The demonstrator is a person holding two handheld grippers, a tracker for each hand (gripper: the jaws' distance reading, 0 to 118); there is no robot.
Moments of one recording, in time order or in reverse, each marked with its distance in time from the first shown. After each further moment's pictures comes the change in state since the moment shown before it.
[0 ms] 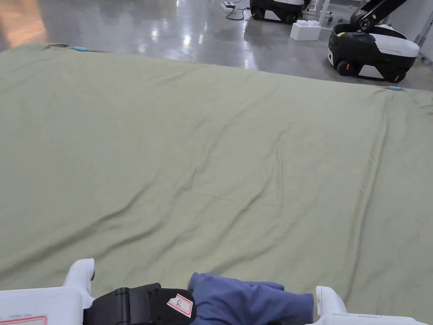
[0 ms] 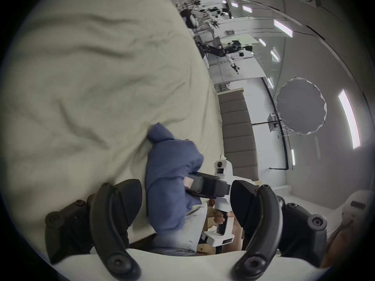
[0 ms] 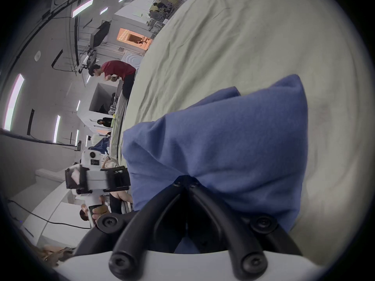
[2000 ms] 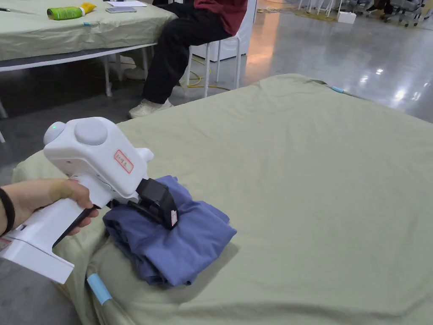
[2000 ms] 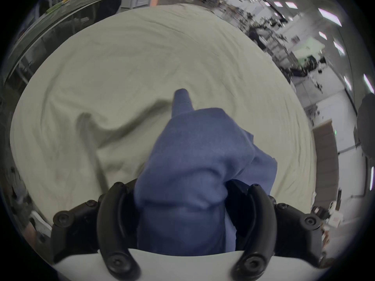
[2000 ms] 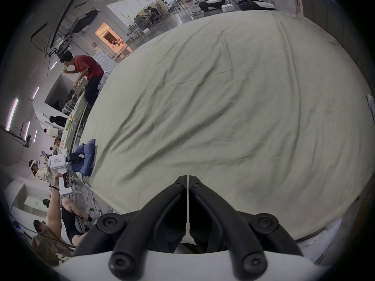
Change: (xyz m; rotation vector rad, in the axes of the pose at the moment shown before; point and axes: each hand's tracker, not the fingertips) left arm -0.155 0.197 0.351 0.226 0.769 -0.023; right arm -0.136 0.010 0.013 0.147 -0.446 0.130
